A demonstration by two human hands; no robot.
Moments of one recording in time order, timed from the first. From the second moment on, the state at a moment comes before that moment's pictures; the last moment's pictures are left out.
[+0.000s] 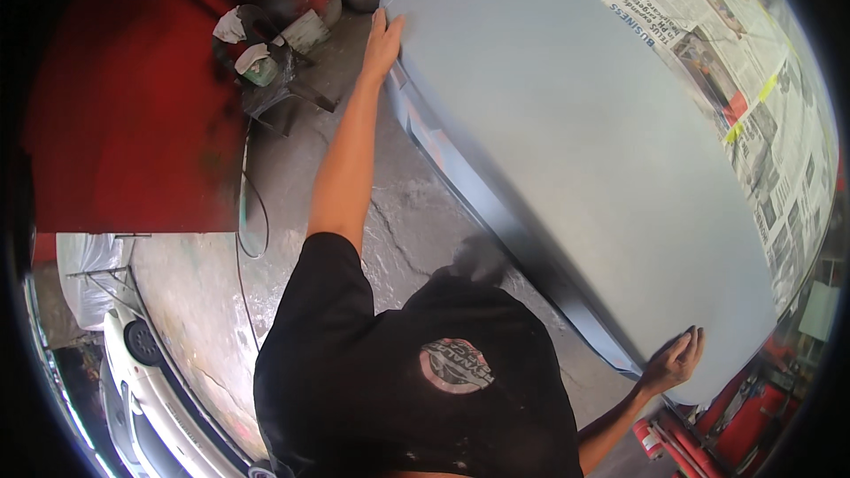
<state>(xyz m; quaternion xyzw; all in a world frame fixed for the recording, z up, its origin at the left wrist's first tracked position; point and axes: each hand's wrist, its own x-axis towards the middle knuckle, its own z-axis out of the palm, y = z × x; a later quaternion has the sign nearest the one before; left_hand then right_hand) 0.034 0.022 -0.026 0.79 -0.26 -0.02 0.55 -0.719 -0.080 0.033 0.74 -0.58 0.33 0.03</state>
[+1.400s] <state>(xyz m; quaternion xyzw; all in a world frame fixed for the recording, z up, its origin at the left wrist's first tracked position) 0.027 0.060 -0.055 0.58 -0.29 -0.21 0.73 -0.382 0.012 0.036 0.83 -0.49 0.26 0.11</state>
